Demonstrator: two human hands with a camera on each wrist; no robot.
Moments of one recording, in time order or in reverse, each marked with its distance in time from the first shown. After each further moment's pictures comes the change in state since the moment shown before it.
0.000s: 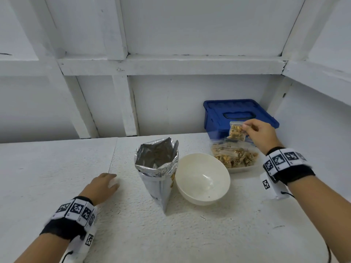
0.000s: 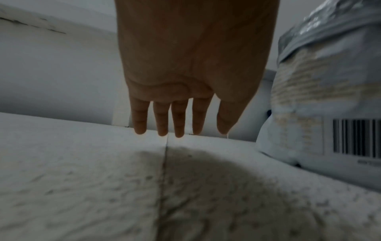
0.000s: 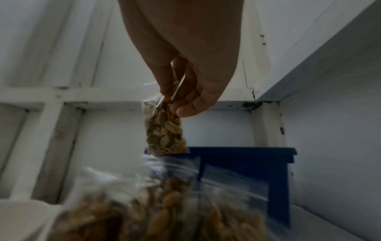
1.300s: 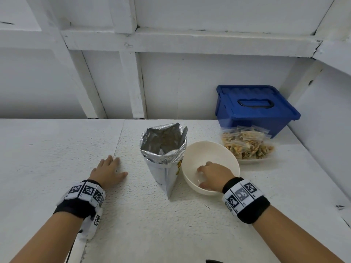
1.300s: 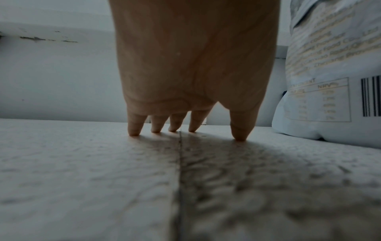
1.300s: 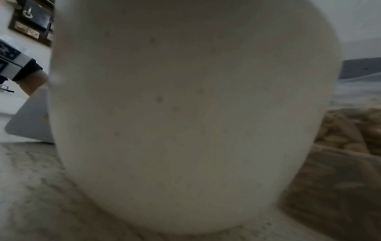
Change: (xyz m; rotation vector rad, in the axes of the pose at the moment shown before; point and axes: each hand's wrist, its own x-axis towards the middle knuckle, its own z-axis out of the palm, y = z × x) left_hand 0.004 0.001 0.017 0.112 -0.091 -0.149; right_hand -0.108 -0.029 0.122 -0.772 -0.966 -0.128
